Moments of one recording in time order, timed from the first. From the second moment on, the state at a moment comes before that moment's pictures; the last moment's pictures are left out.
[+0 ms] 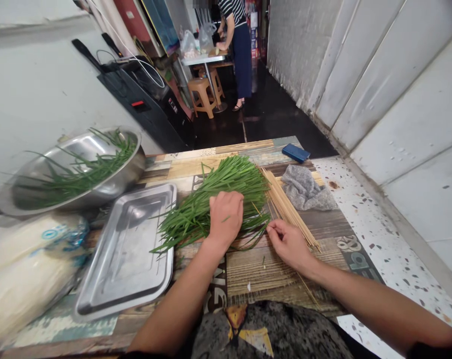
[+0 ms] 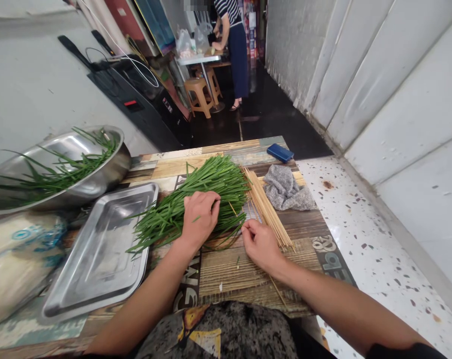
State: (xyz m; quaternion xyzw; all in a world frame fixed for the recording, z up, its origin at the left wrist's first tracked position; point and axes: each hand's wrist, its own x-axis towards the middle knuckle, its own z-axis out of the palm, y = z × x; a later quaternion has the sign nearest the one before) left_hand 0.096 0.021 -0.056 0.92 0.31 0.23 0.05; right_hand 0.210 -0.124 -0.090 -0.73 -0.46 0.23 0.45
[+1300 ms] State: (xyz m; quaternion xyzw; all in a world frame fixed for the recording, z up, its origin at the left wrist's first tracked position) left_hand 0.097 0.024 -0.060 0.91 0.30 0.26 0.08; right_hand 0.213 -0.123 -0.090 -0.73 -0.45 0.28 0.44
